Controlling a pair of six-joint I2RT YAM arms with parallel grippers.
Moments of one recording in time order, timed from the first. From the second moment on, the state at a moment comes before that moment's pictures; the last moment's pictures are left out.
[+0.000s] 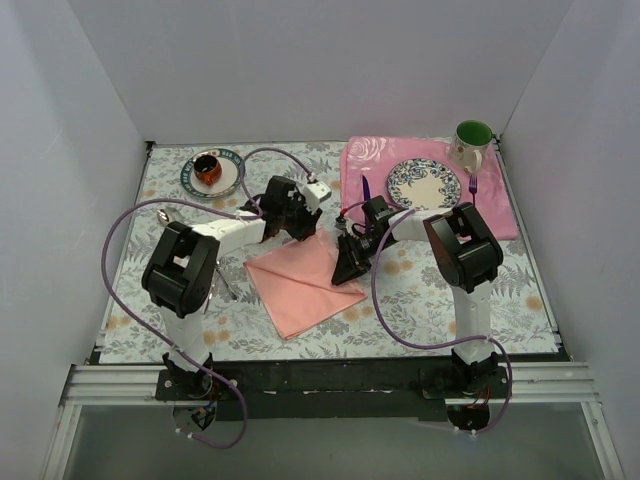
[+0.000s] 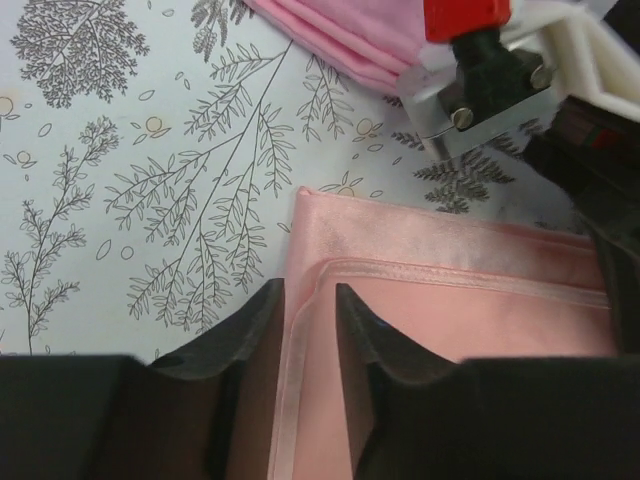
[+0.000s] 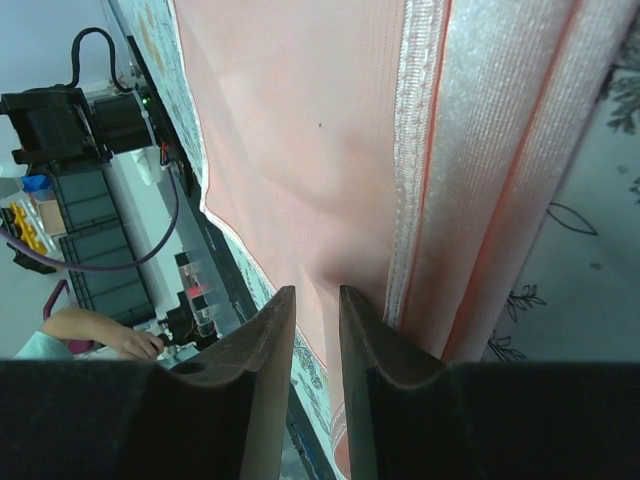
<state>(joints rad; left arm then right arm) -0.50 1.87 1.16 -0.03 0.30 0.31 0.49 2.09 1.20 -0.40 -1.03 0.21</state>
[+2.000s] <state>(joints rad) -0.05 1.88 0.87 -0.22 1.22 -0.28 0.49 2.09 1.19 -0.40 -1.02 0.23</state>
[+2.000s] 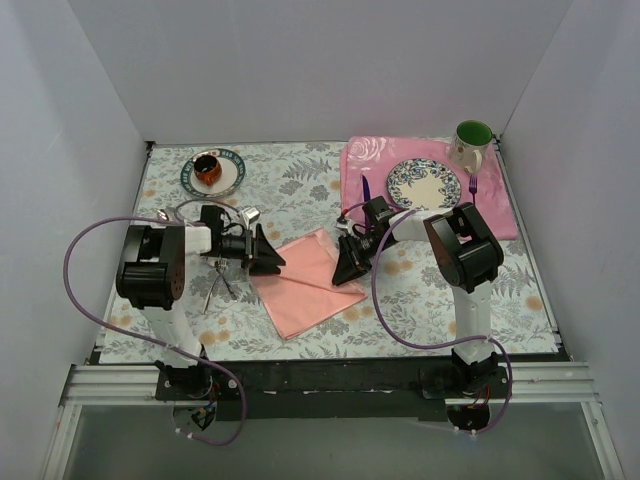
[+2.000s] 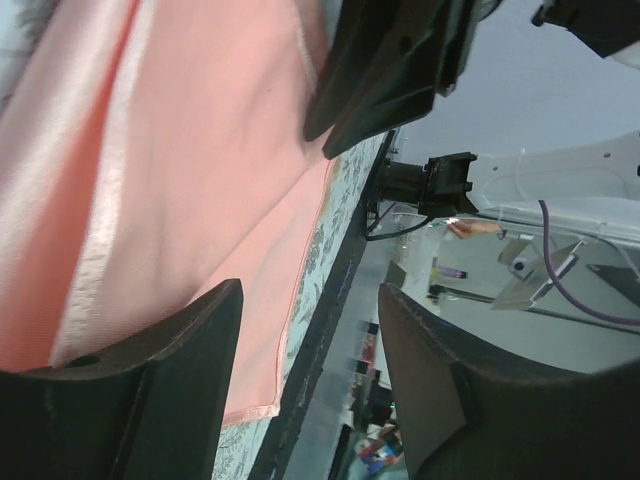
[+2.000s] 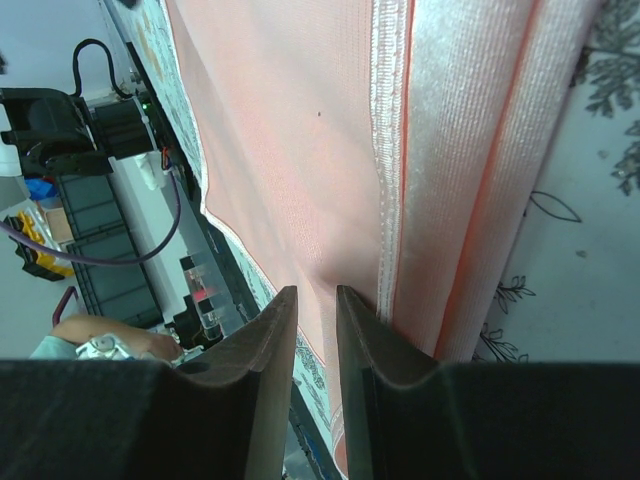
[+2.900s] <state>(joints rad) -0.21 1.99 1.31 -0.48 0.78 0.02 0.49 2.09 1.19 -0.40 -1.02 0.23</state>
